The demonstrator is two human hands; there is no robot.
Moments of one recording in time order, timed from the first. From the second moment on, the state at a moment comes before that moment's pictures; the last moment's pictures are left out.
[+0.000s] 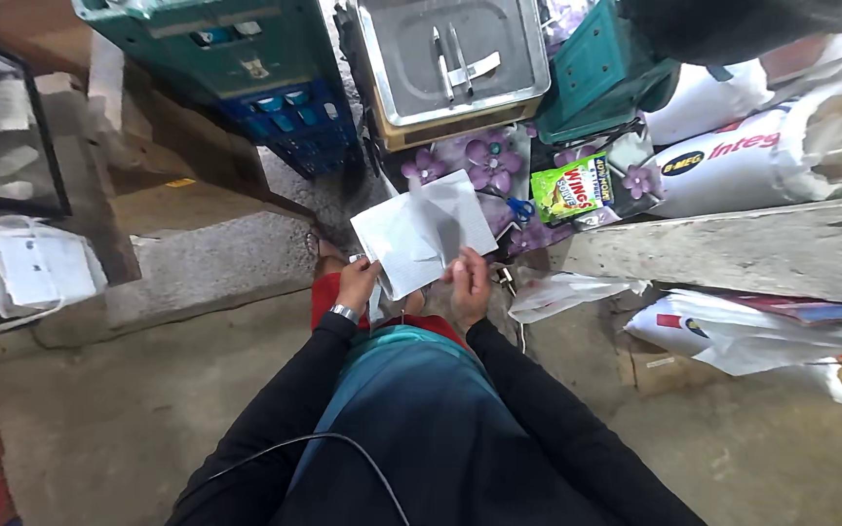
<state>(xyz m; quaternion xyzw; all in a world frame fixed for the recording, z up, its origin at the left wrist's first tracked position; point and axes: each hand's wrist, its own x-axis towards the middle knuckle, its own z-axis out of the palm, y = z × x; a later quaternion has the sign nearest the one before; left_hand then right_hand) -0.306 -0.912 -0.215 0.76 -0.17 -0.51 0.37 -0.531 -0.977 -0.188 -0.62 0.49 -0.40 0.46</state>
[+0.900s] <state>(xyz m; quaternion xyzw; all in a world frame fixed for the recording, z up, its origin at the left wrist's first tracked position) -0.315 -0.907 -0.207 0.76 -0.17 -0.50 0.38 -0.532 -0.996 -0.224 -0.76 0.58 -0.15 0.23</state>
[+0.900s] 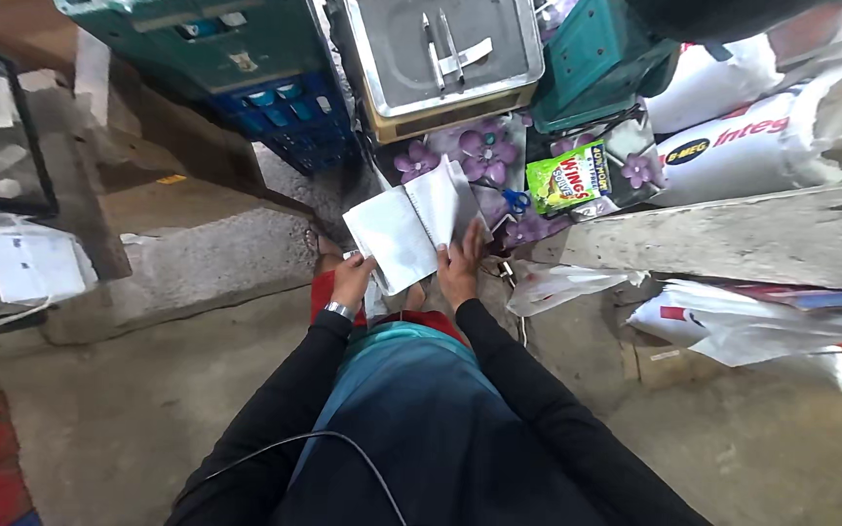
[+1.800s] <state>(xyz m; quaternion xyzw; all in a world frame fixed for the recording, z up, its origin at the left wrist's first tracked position) -0.315 -0.904 -0.207 0.77 -0.16 -0.50 0.37 -0.533 -0.986 -0.221 -0.85 0.41 -0.15 0.29</state>
